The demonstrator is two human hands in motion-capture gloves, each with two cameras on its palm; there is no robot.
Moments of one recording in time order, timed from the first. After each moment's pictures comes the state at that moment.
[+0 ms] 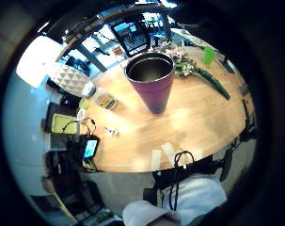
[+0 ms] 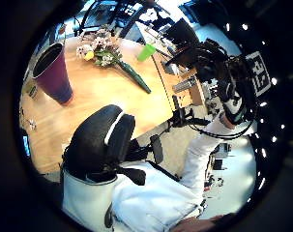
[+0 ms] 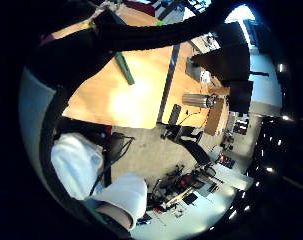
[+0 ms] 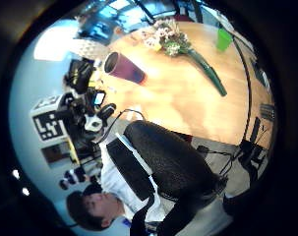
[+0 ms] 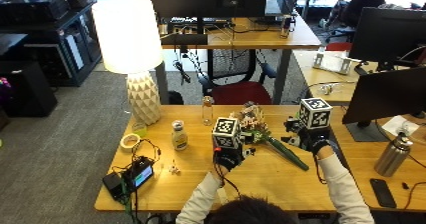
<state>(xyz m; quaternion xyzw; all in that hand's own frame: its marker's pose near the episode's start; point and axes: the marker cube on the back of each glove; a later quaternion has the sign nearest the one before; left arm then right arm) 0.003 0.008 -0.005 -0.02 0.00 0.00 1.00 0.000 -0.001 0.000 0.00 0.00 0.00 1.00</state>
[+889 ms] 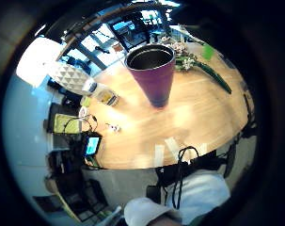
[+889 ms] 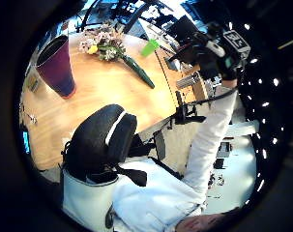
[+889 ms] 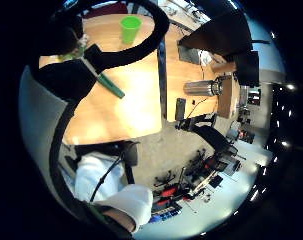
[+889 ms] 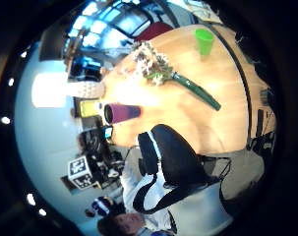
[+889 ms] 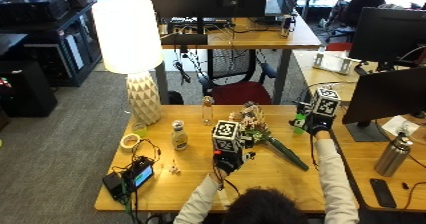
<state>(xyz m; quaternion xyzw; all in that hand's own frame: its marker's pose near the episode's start) 0.002 0.022 -0.001 -0.02 -0.01 0.01 1.00 0.084 -0.100 0.013 0.01 -0.08 0.16 0.98</state>
